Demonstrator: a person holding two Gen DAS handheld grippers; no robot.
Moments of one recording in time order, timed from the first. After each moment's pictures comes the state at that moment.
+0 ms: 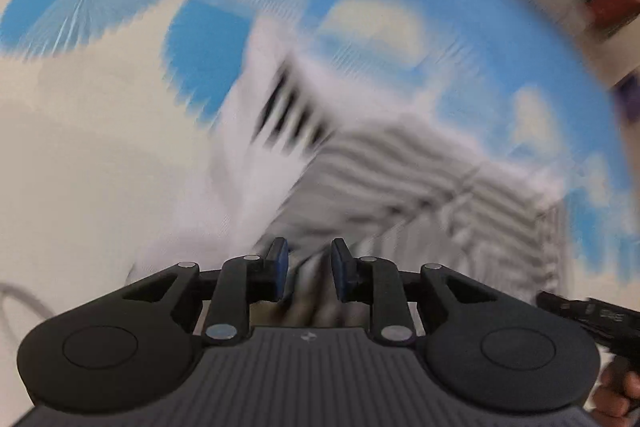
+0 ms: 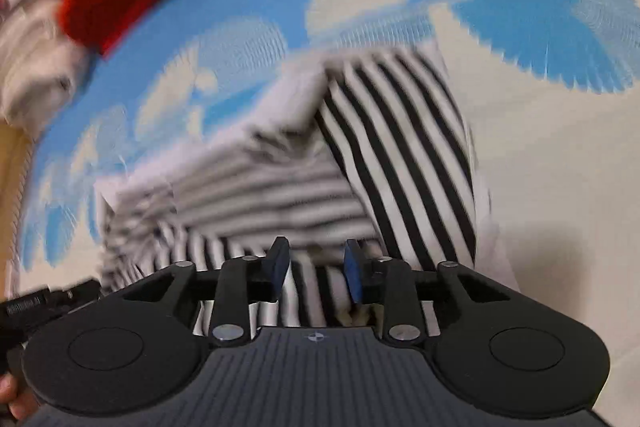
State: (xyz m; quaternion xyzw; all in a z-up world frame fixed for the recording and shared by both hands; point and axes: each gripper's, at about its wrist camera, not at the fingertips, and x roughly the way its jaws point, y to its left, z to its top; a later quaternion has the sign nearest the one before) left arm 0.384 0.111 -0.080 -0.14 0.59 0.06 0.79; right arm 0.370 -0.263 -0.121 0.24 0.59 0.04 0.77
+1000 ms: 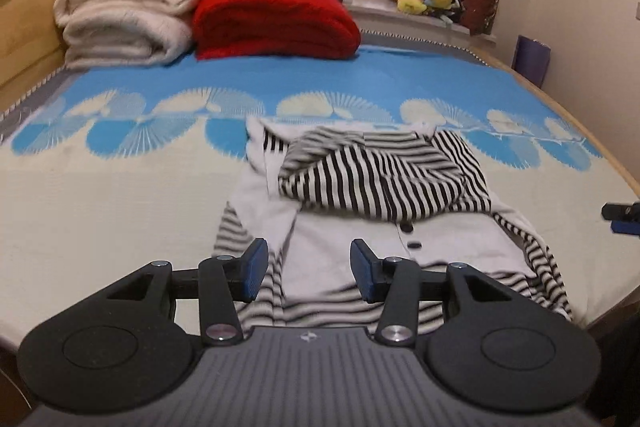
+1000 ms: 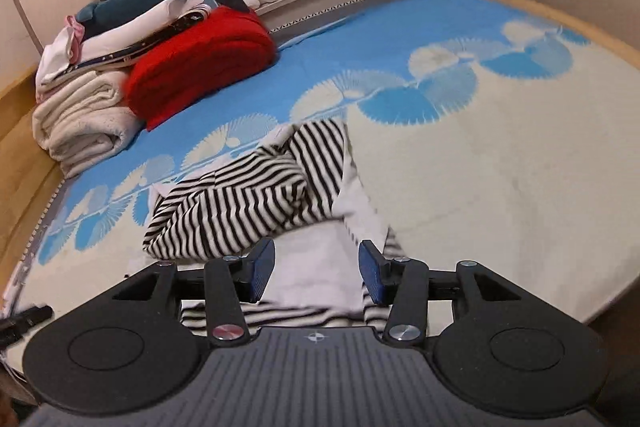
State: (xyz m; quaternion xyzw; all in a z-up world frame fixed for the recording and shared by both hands) left arm 0.067 0.083 0.051 0.01 0.37 -0.03 0.93; right arm 0.043 -0.323 -0.009 0.23 0.36 0.01 0.90
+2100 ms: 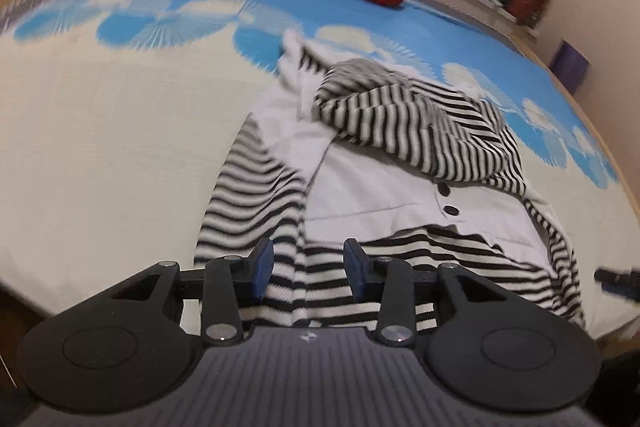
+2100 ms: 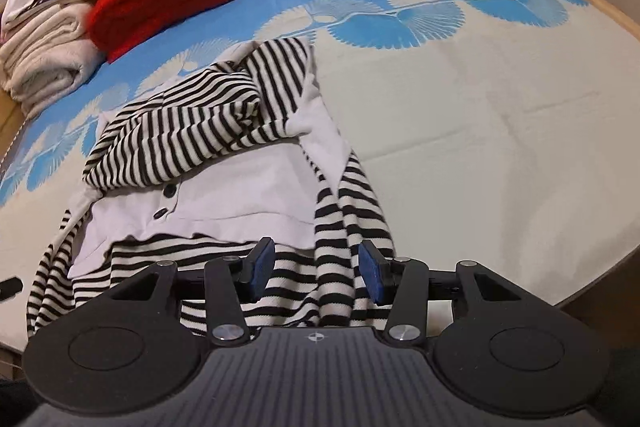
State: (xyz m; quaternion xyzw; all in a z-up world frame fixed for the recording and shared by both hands) left arm 0.100 0.125 -0.016 -0.10 0.46 0.01 0.88; right arm 0.065 -0.321 -0.077 0.20 0.44 -0.02 0.87
